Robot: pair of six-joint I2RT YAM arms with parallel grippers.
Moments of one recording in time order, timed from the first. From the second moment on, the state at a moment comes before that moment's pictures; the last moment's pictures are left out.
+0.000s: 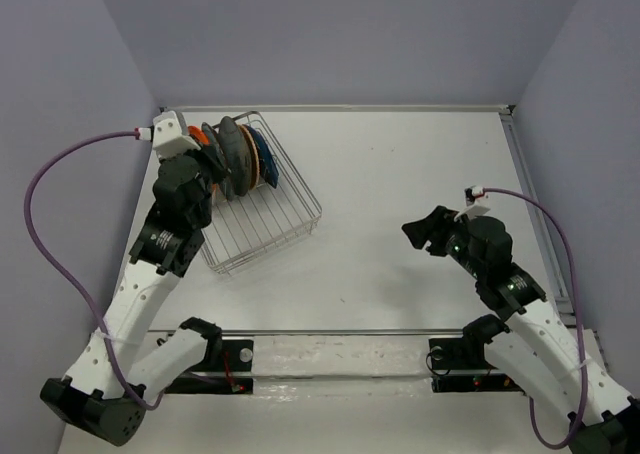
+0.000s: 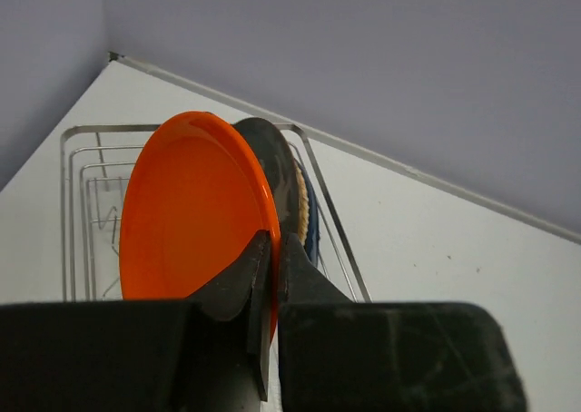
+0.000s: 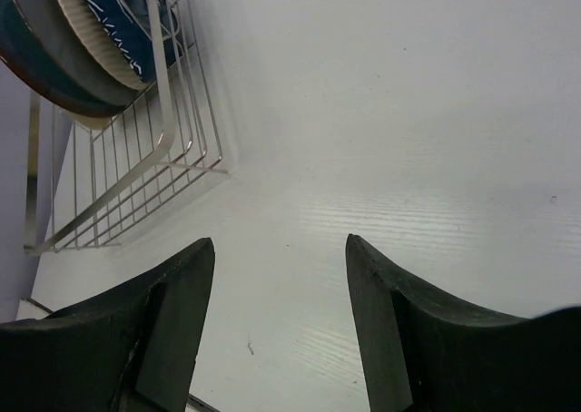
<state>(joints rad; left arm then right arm) -0.44 0.88 1.04 -0.23 -0.53 -0.39 0.43 0.59 0.52 -0.24 -0.04 0.65</state>
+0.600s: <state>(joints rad) 0.10 1.06 0.93 0.11 -0.01 -0.48 0.43 0.58 0.46 -0.19 -0.14 0.64</state>
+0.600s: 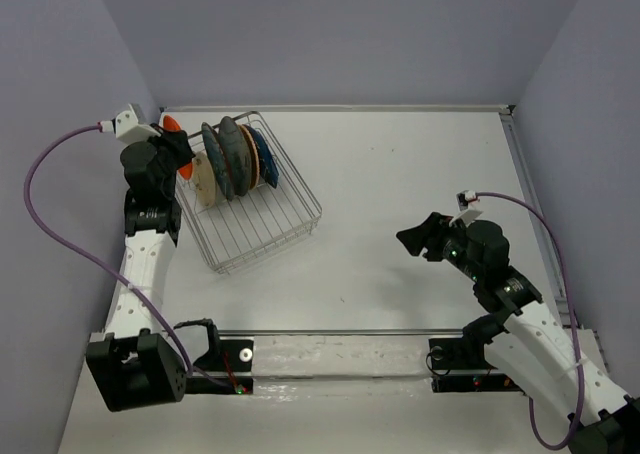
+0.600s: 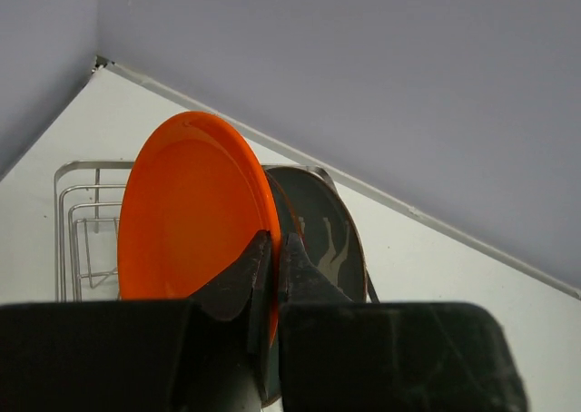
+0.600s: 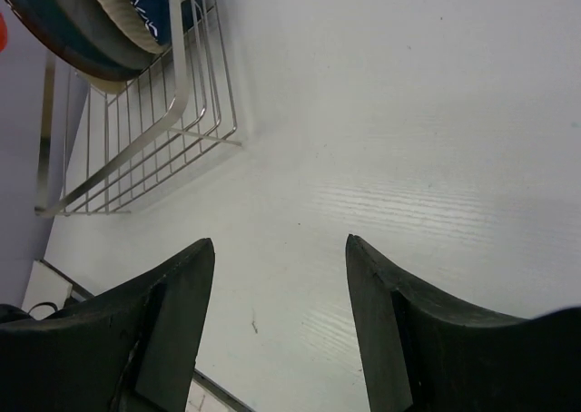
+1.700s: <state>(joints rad) 0.17 1.23 0.71 0.36 0.06 -0.57 0.43 0.59 0.46 -0.19 -0.17 0.63</state>
